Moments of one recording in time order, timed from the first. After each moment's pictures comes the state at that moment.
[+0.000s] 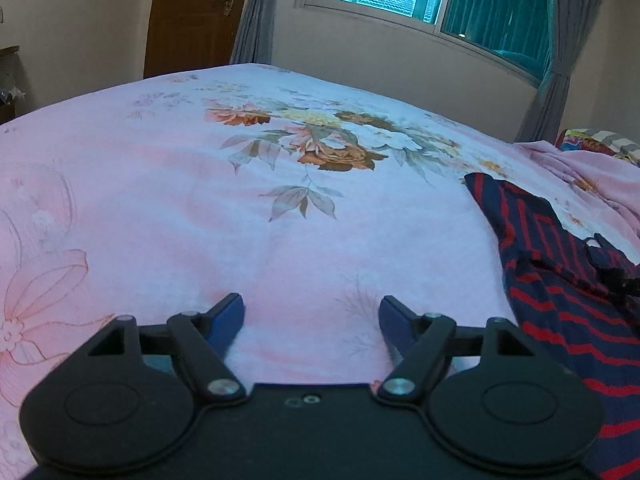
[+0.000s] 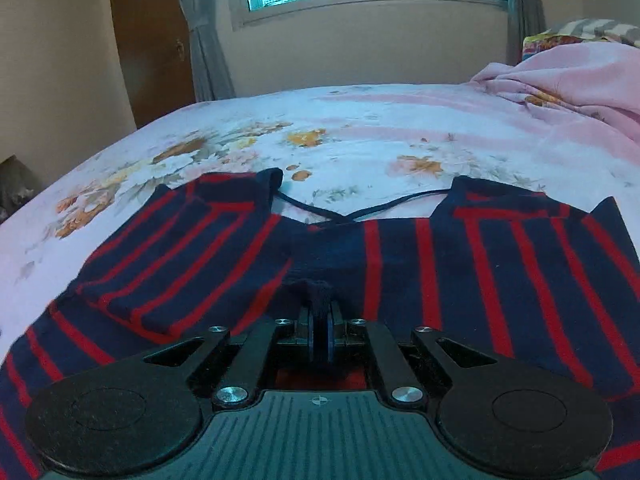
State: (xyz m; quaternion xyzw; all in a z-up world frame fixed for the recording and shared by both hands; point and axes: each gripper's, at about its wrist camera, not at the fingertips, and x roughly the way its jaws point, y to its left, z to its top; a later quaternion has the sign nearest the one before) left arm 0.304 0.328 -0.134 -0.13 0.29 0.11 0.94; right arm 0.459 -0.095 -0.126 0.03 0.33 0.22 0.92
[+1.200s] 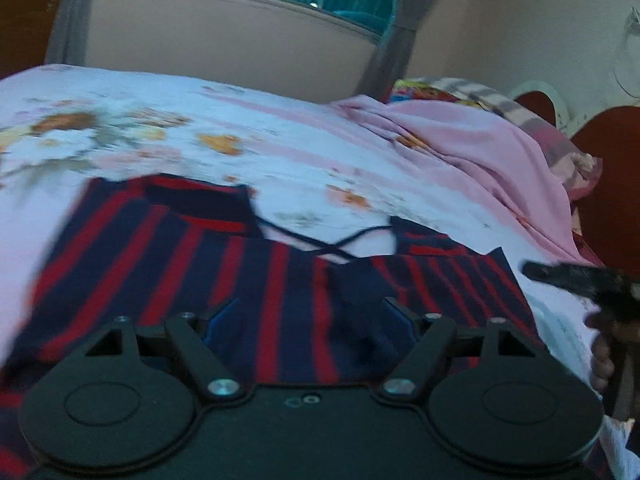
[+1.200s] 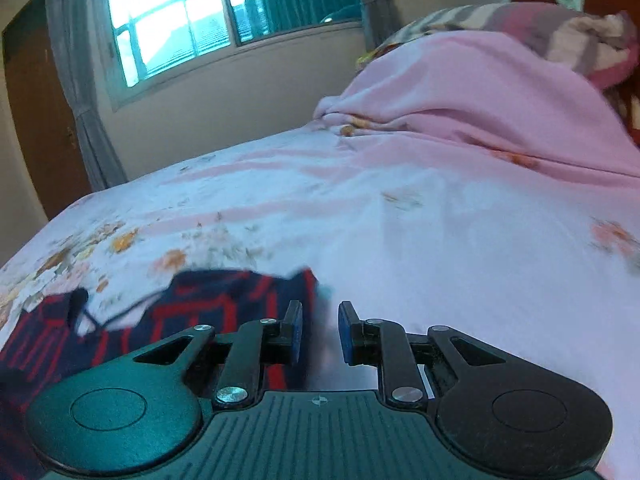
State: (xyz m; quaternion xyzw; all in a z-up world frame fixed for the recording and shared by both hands) left arm 0.472 0.071 -0.111 -0.12 0.30 -0.13 0.94; right arm 0.515 -0.310 -0.092 0.12 0.29 0.08 0.95
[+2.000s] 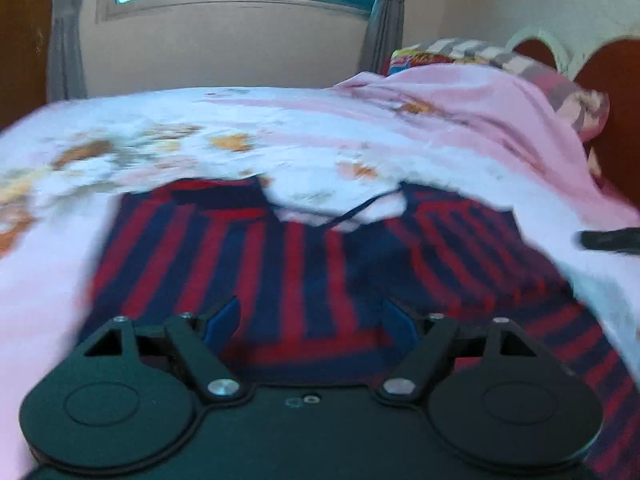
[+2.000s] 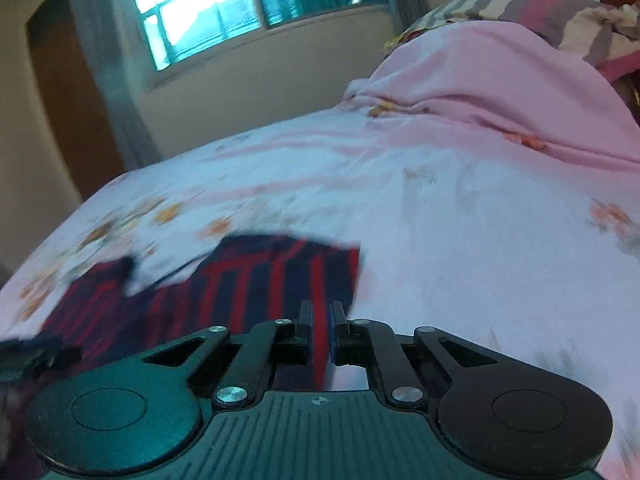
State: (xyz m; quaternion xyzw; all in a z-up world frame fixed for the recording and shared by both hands) left arm 0.412 0.084 -0.096 -0.01 0.32 -0.09 0.94; right arm 0.430 -0.337 -0.070 0.13 0.31 0.14 0.93
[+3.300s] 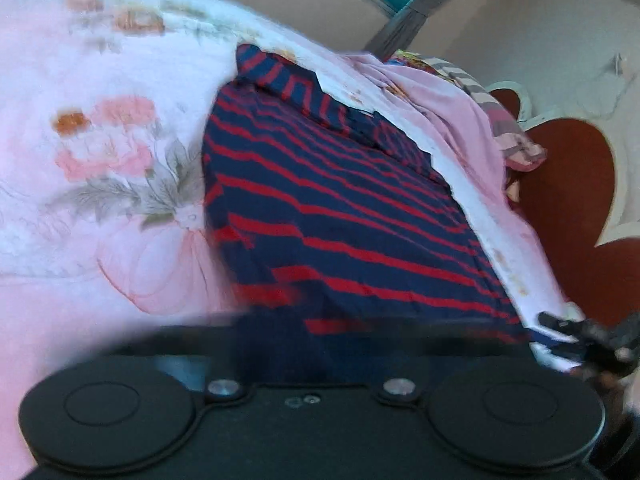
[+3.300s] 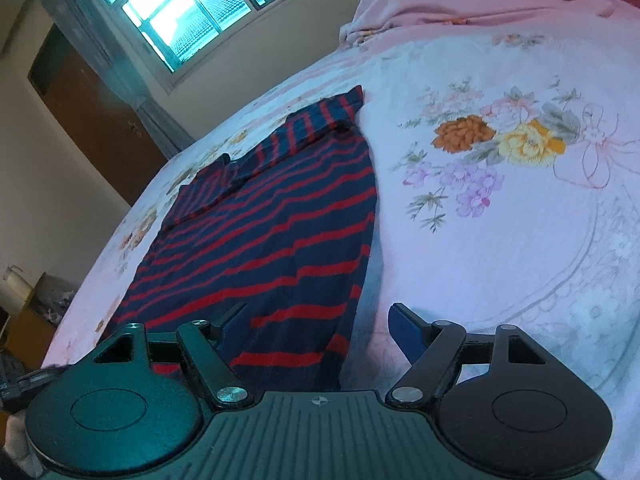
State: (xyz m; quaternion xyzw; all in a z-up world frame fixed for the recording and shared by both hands) left arm 0.166 0.210 -0.129 -0.25 0.39 -0.17 0.87; right arm 0.152 -0.345 -0.084 0.26 0.37 0.16 0.88
